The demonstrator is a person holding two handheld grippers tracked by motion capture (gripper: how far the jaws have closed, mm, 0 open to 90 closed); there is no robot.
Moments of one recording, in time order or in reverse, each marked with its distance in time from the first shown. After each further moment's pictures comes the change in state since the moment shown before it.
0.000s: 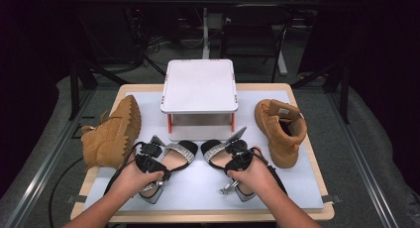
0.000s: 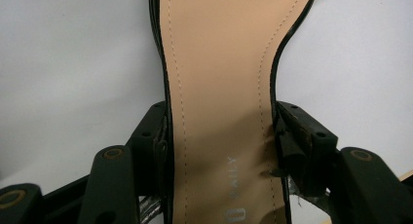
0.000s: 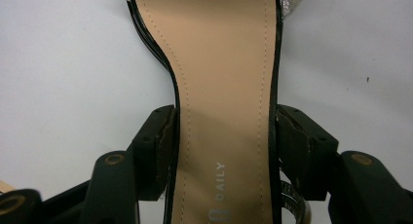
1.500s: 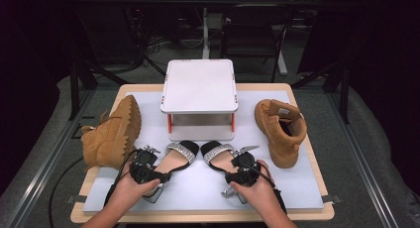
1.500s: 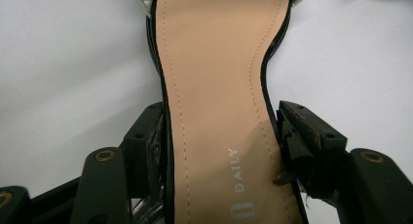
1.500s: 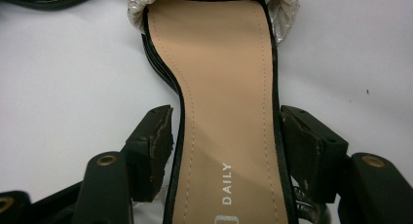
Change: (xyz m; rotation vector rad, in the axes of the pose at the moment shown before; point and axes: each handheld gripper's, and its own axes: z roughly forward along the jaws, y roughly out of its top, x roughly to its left) left arm 0.005 -0.031 0.005 -0.264 -0.021 0.123; right arm 0.003 -0.047 0.009 -0.346 0.013 -0.008
